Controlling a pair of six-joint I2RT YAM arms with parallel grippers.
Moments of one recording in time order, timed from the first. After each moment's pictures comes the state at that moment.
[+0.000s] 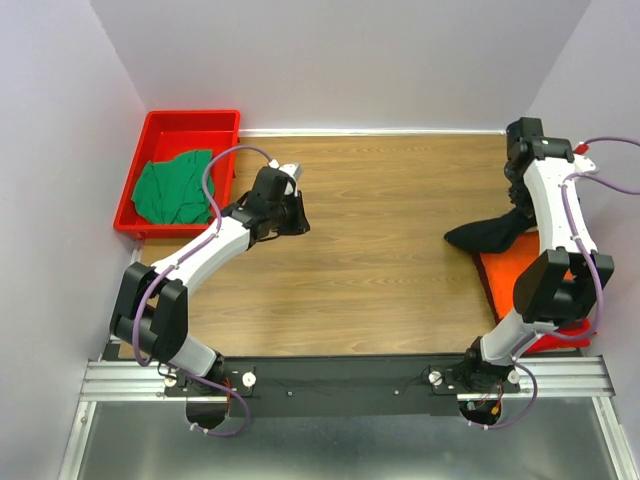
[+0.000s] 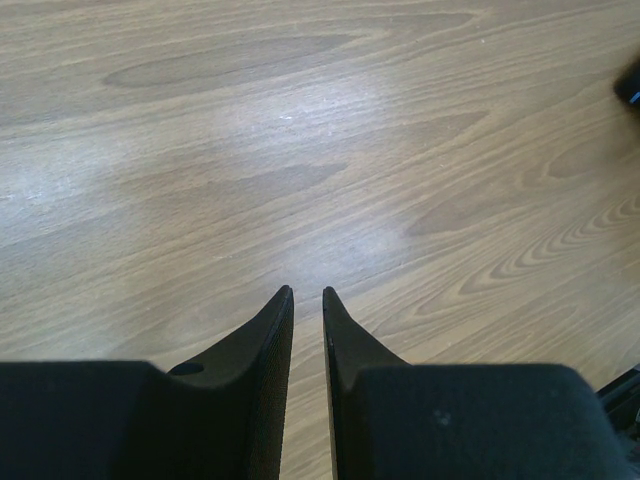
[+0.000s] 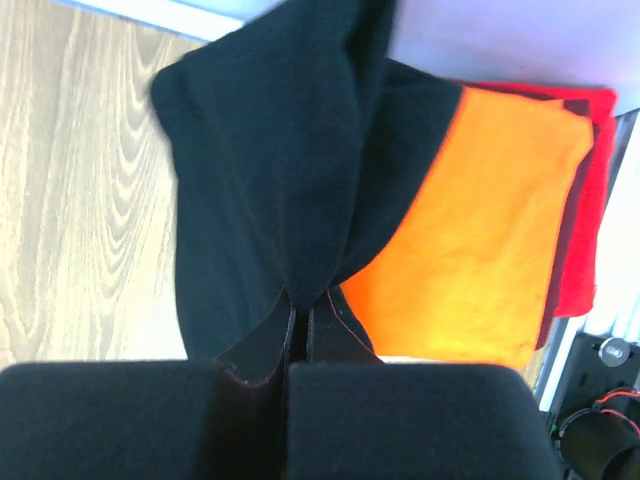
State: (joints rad) left arm -0.48 1.50 1.08 -0.32 0.16 -0.43; right arm -0.10 1.70 1.69 -1.31 0.72 1.06
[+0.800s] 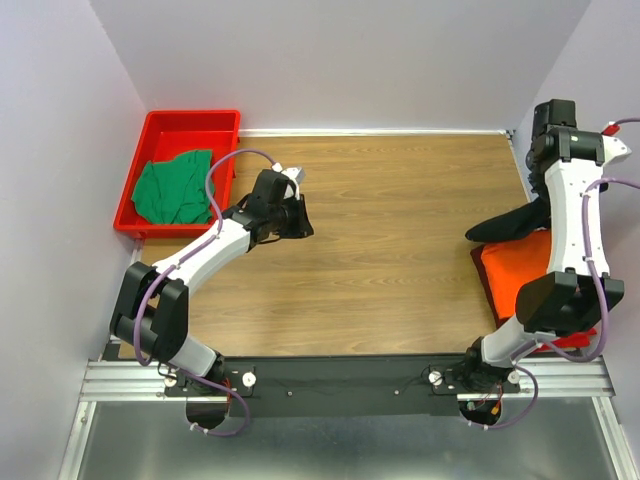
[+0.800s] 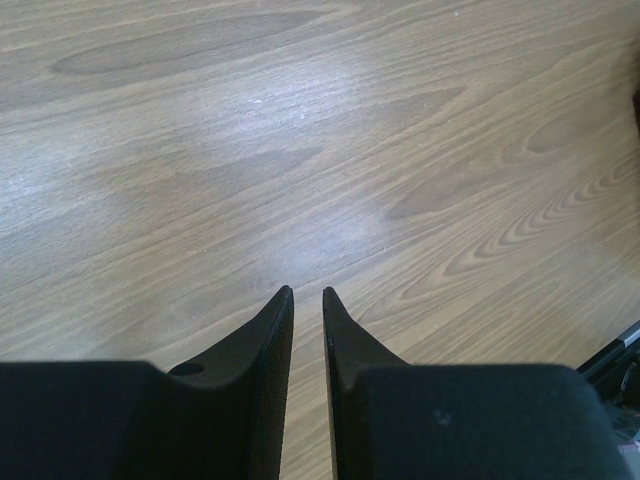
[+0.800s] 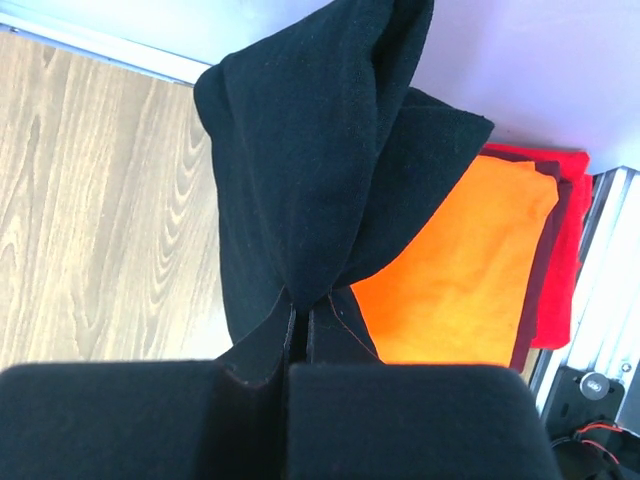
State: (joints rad) left arm -0.48 1.50 1.05 -0.29 0.23 -0.43; right arm -0.16 1.62 1.84 -1.33 0.72 0.92
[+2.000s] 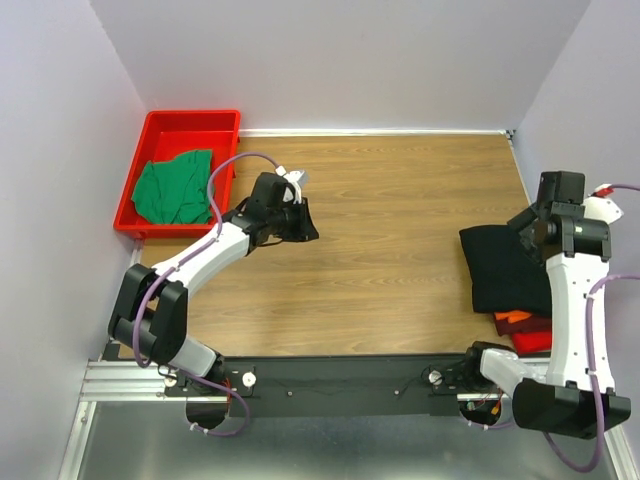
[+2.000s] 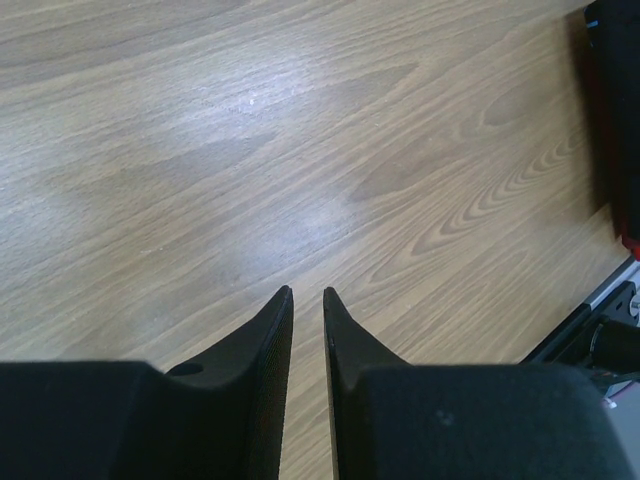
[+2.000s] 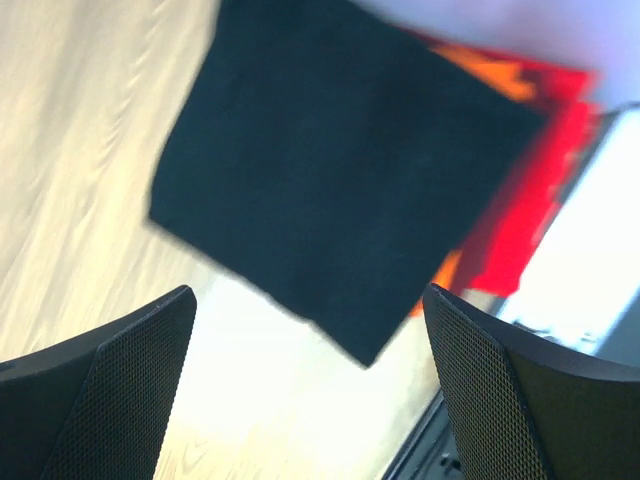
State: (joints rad) left arm -0.48 1.49 1.01 -0.24 0.33 -0.43; right arm -0.18 1.07 1.31 -1.22 0.53 0.79
